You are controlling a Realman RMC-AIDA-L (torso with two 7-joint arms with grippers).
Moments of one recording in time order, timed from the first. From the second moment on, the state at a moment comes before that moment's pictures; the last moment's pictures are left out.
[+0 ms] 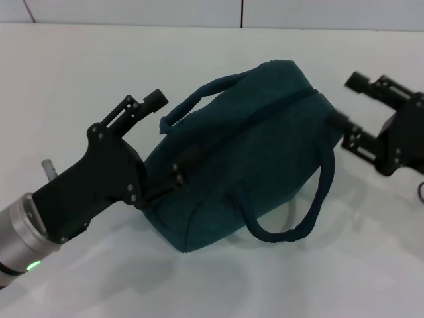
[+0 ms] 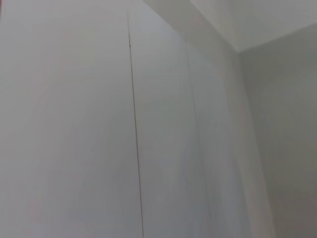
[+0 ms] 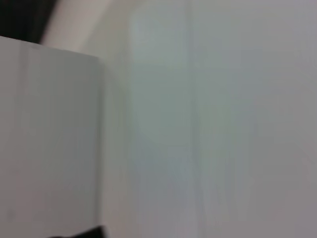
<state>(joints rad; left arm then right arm) -0.33 -2.09 1.00 0.15 1.19 1.89 -0.47 0.39 2.00 -1.49 -0.38 -0.77 -1.61 0.69</state>
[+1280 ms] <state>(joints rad) -0.35 -2.09 1.00 0.16 1.14 1.85 -0.50 0.41 2.02 -1.48 -0.36 -0.81 -1.68 0.69</state>
